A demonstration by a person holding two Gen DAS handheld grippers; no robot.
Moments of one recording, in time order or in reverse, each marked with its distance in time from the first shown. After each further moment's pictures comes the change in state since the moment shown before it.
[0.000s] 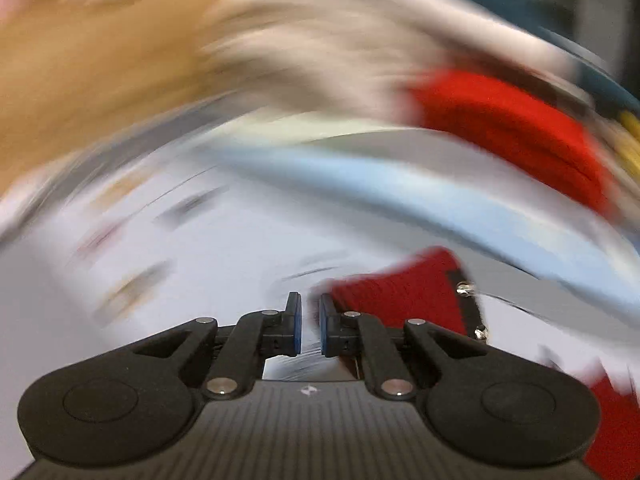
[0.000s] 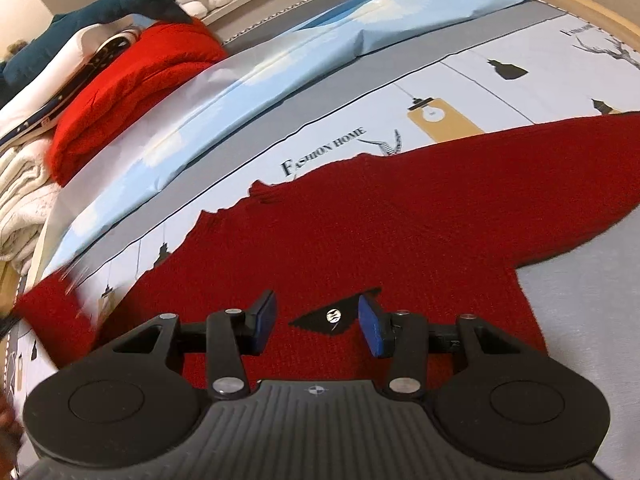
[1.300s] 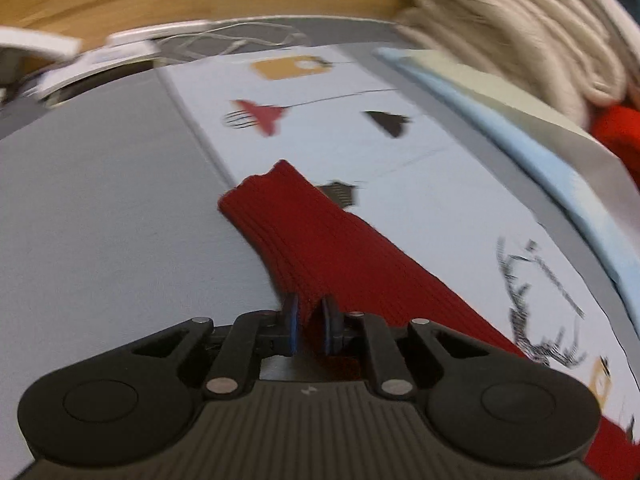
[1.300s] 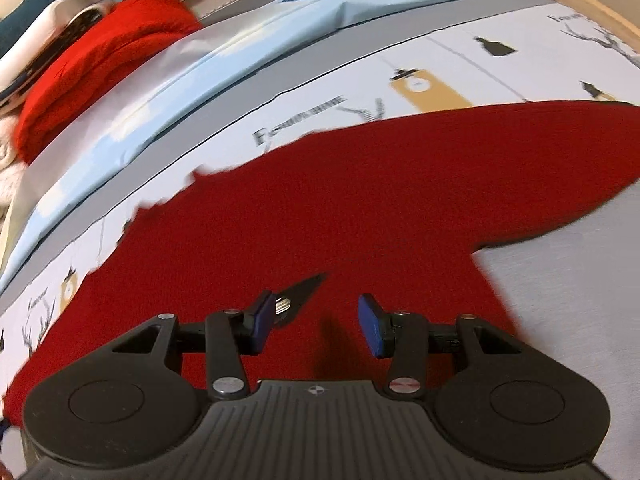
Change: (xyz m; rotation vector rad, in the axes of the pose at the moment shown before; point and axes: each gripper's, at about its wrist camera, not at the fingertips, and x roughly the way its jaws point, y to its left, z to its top) left arm 0.098 0.126 -0.028 -0.235 0.174 0.150; right arm 0.029 -0.011 -0.007 0.023 0.030 -0.104
